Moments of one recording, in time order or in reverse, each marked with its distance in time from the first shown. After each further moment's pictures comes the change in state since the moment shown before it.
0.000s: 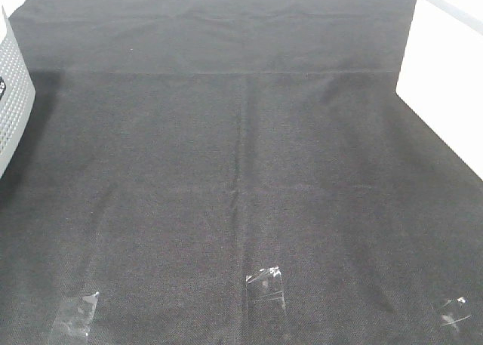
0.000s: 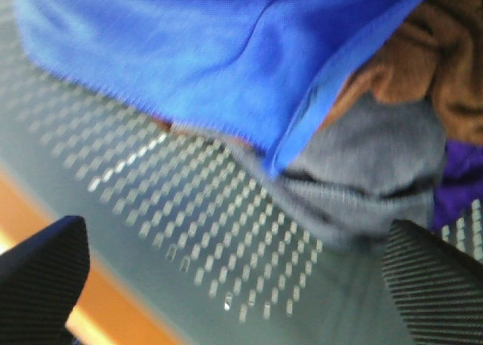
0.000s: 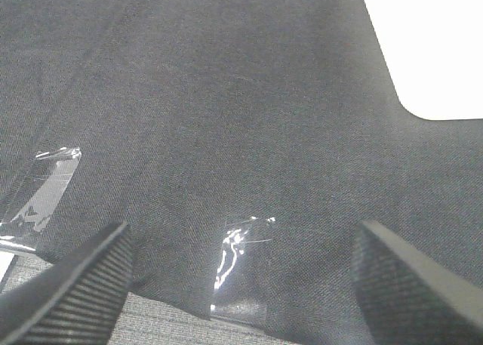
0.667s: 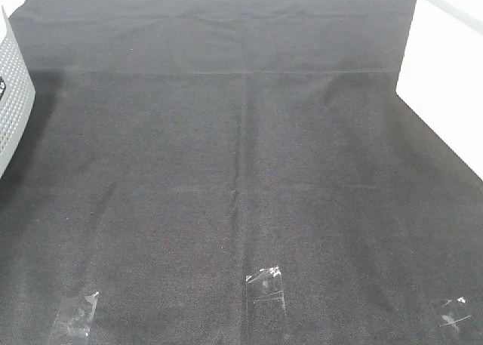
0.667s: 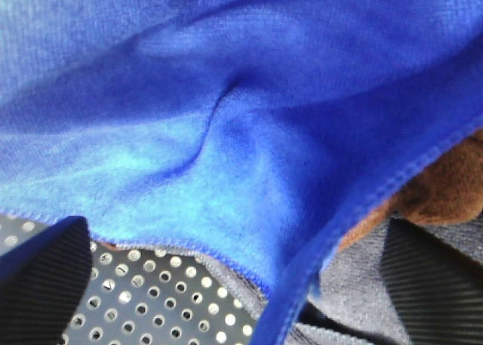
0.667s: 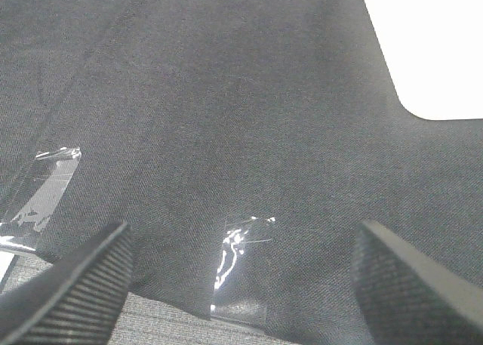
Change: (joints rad) left arm 0.000 0.243 -0.044 0.047 -0.121 0.007; right arm 0.000 0.000 0.000 0.000 0.000 0.000
